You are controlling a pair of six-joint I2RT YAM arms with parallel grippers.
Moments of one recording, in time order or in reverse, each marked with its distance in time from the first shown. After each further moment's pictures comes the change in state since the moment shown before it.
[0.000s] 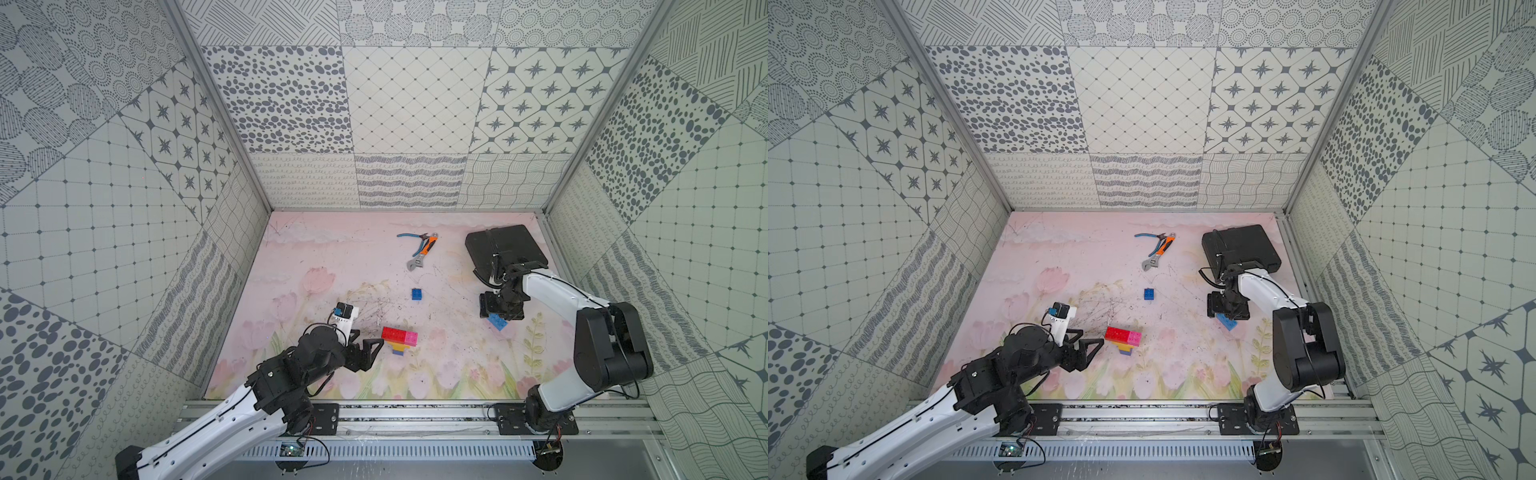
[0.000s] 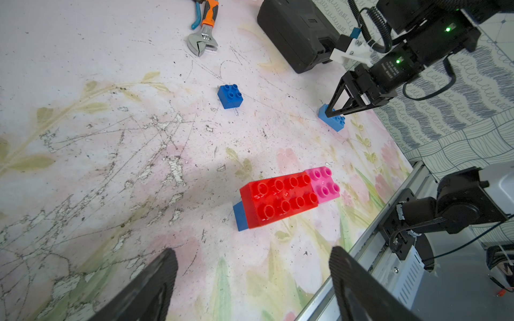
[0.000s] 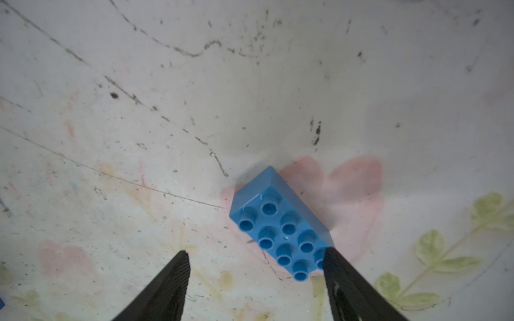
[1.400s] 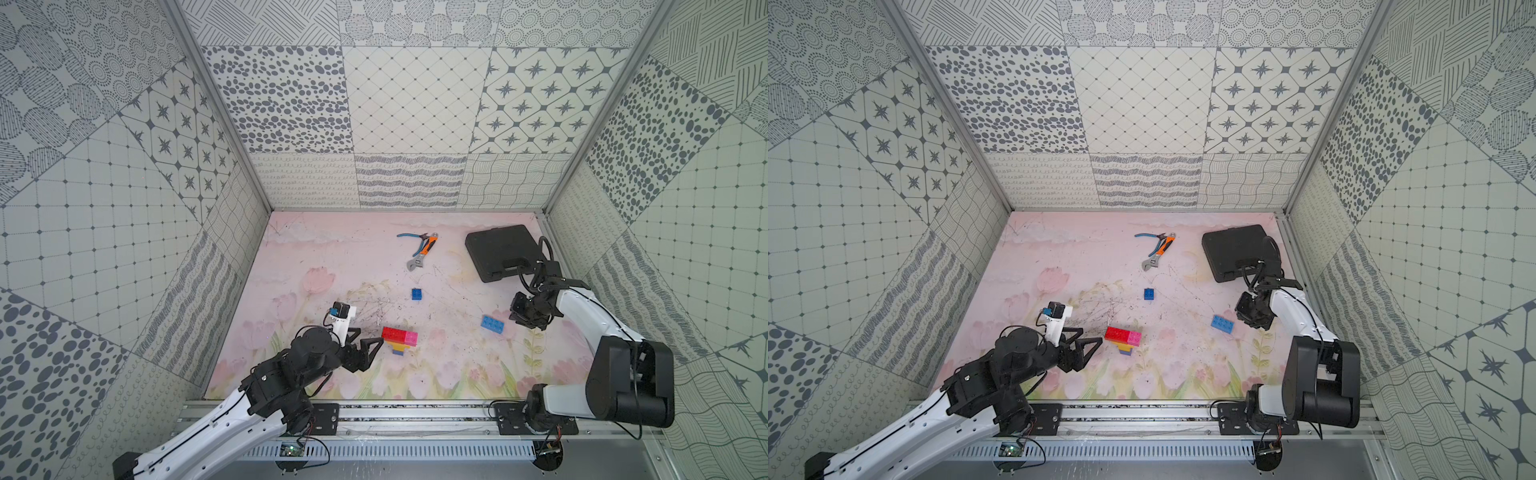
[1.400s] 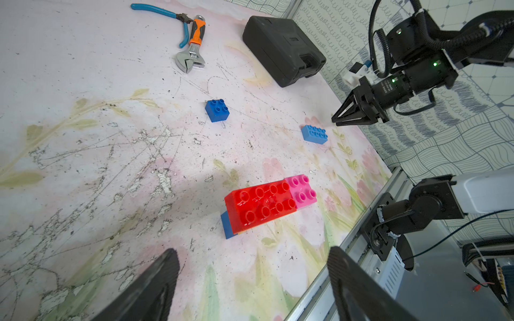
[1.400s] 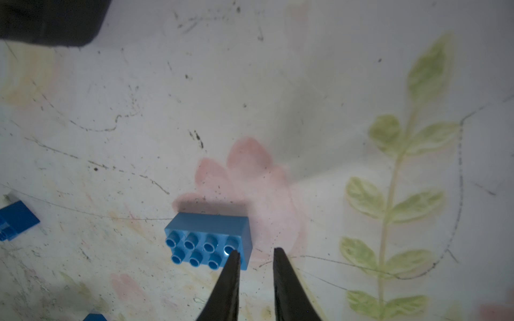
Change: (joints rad) left arm 0.000 -0.070 0.010 -0.007 0.021 0.002; right arm -0.342 -0.193 -0.150 0.093 -0.142 0.183
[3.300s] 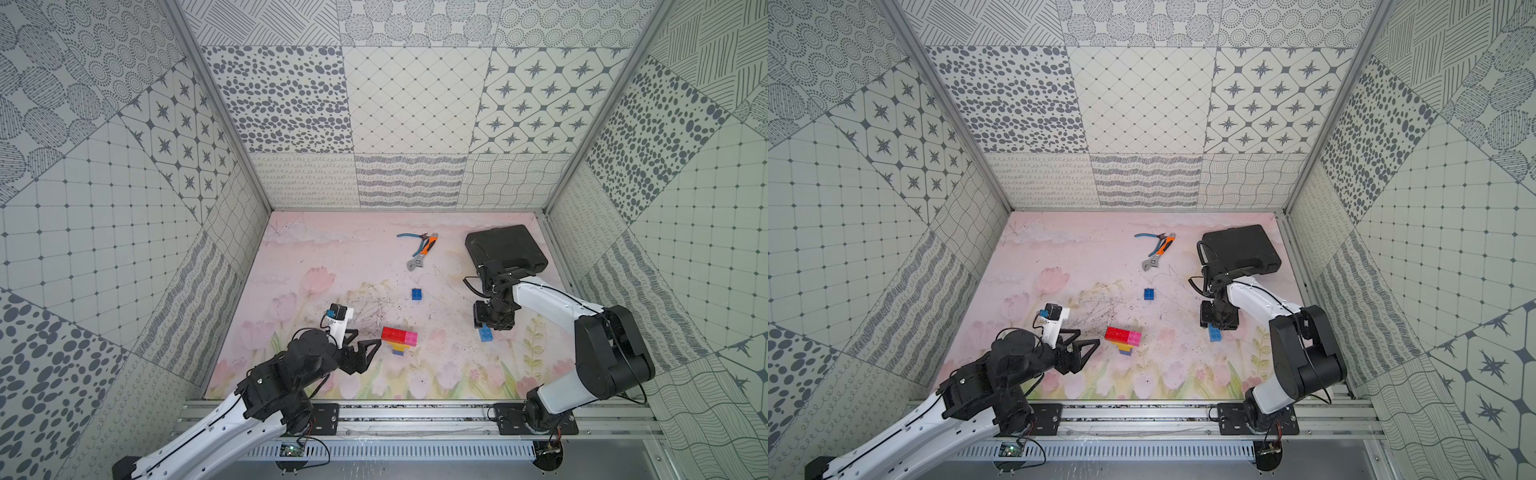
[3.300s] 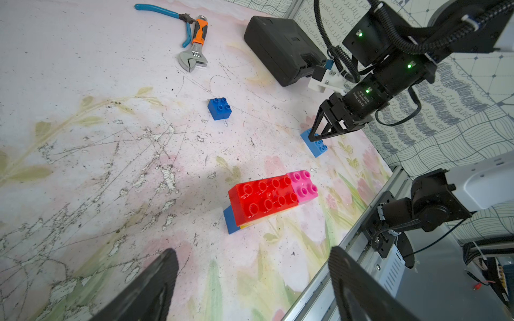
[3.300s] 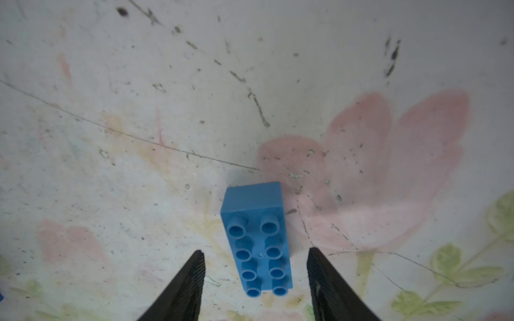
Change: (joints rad) left arm 0.000 -0.042 0.000 -0.041 -0.005 0.000; right arm 0.471 0.177 0.101 -0.095 0.175 -0.031
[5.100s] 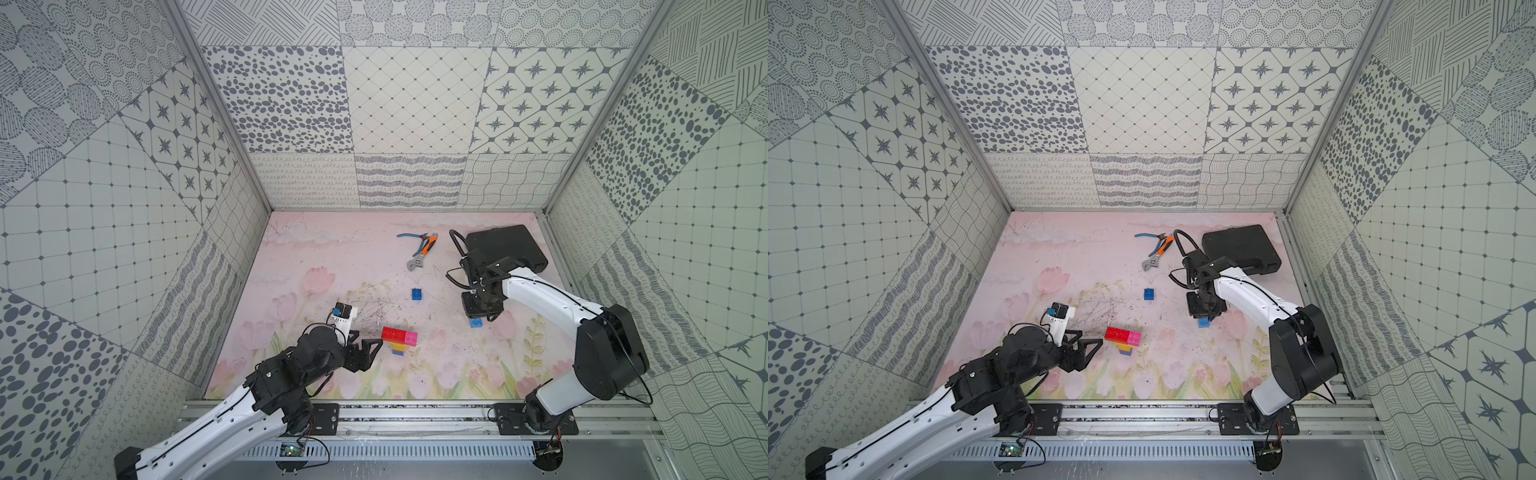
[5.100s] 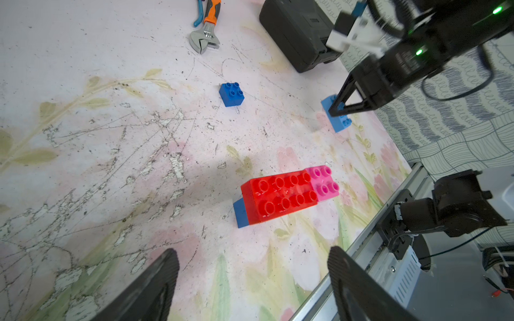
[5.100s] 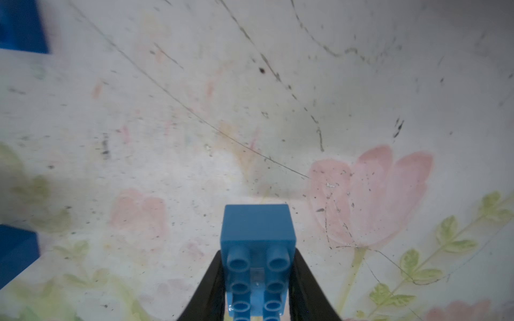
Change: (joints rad) left arm 0.000 0.117 0.003 0.014 -0.022 -0.022; right arm 0.185 -0.016 0.243 -0.120 0.053 -0.080
